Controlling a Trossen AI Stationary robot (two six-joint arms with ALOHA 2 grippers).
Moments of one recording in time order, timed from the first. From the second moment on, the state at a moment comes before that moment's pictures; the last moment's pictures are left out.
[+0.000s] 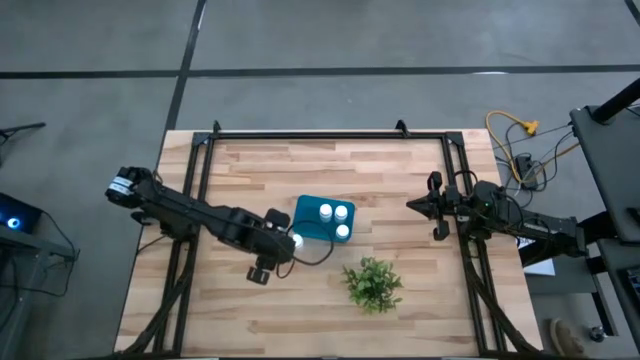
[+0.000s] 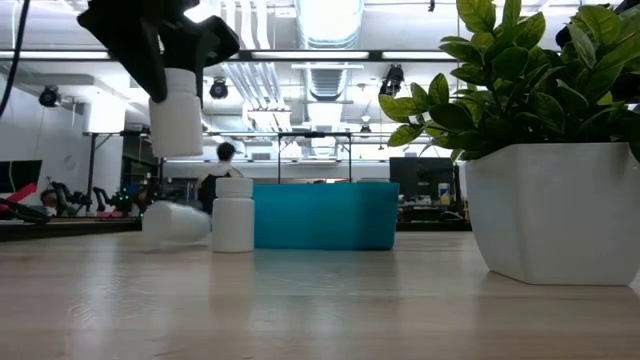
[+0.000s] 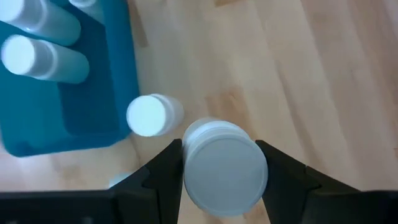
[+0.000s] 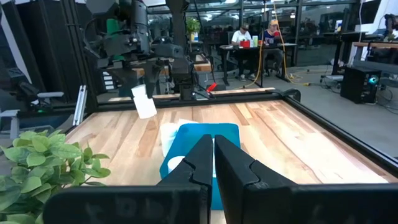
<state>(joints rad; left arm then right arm) -0.33 1.50 1.24 -0.93 -0.12 0.01 -0.25 0.02 0.06 -0.03 -0.23 0.10</state>
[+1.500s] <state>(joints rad) 0.20 1.51 1.23 -0.71 0.14 0.46 -0.25 0.02 0.06 -0.03 -0.24 0.10</state>
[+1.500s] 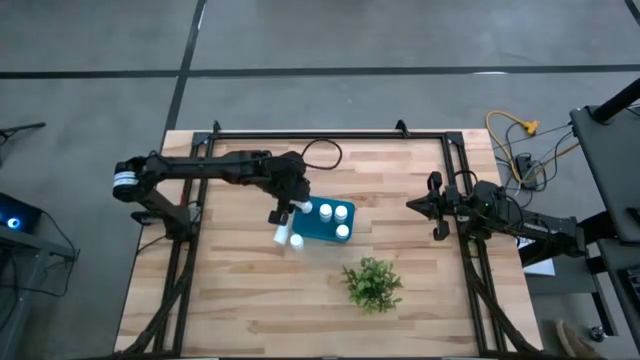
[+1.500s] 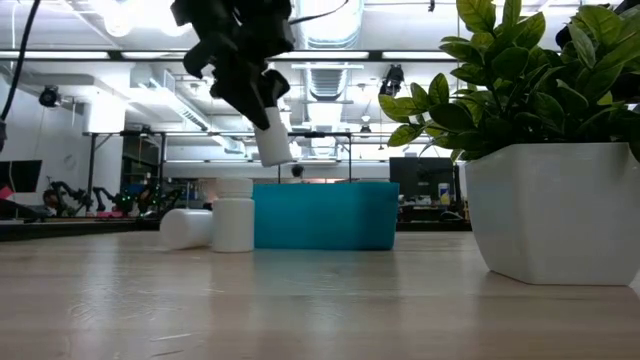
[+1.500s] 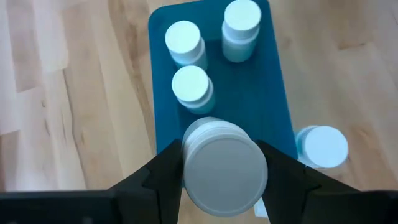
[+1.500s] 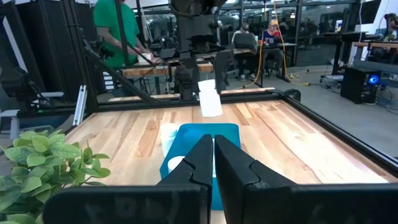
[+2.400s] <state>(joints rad) 0.27 1.72 1.24 -0.65 0.19 0.53 -0.25 0.02 0.06 -0.03 -0.24 0.10</state>
